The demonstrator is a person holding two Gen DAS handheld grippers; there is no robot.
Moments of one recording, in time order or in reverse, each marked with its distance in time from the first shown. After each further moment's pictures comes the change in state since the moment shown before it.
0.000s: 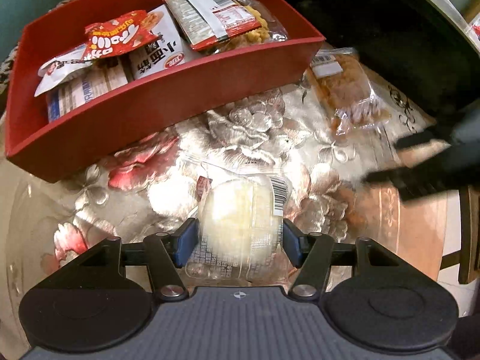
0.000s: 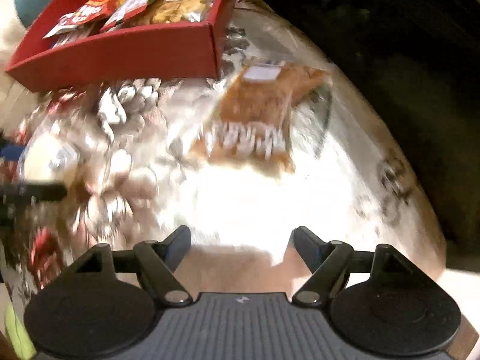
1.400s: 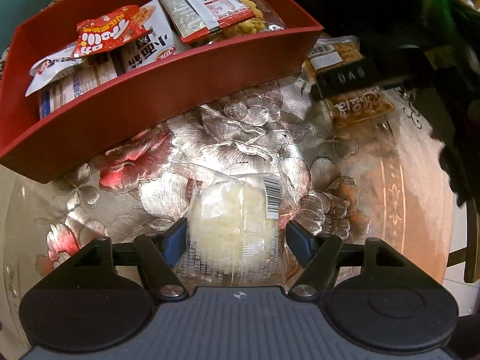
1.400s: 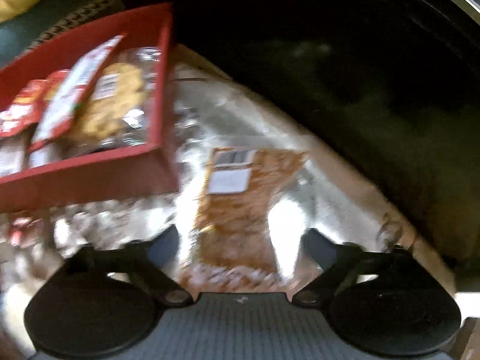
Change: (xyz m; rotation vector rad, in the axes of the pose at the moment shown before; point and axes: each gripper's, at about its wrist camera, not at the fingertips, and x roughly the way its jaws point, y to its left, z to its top) left arm 0.016 -0.008 0.006 0.009 0.024 0.016; right arm 0.030 -0.005 0.080 0.225 -0.161 -0.077
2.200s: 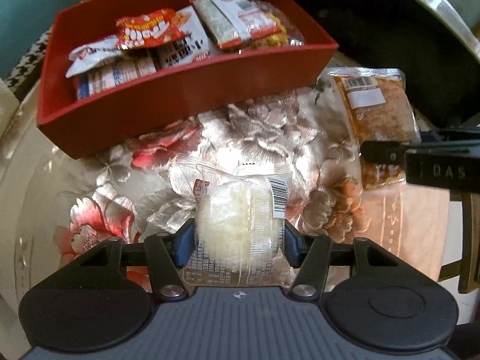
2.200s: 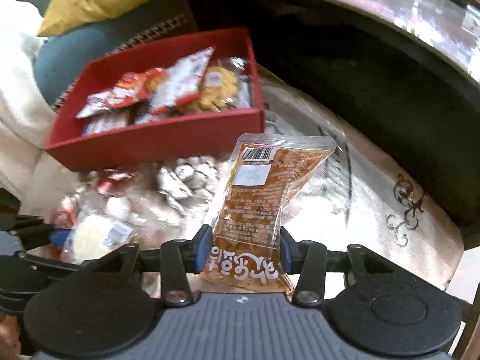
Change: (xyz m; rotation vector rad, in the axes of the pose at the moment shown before) left arm -0.035 0.011 -0.019 -0.081 -0.057 0.016; right arm -0.095 0.038 -0.067 -0.045 -0.094 0.131
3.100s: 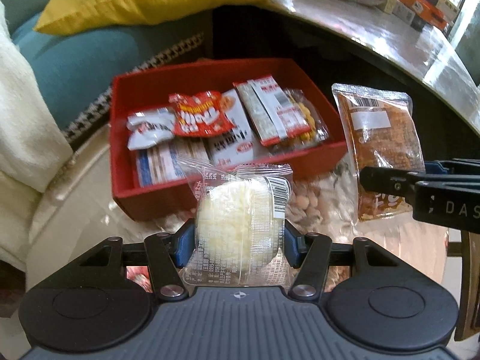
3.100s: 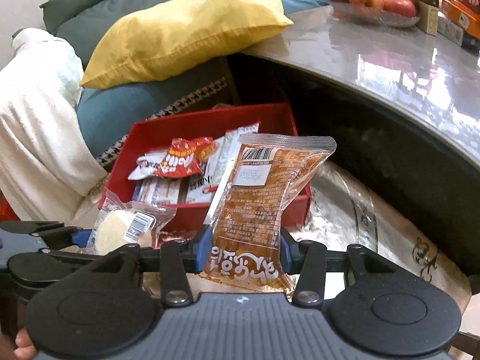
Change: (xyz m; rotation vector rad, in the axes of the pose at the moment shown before) left arm -0.060 0.020 0.029 -0.077 -0.212 0.084; right arm -0.041 0.032 0.038 -0.020 -0.183 0.088
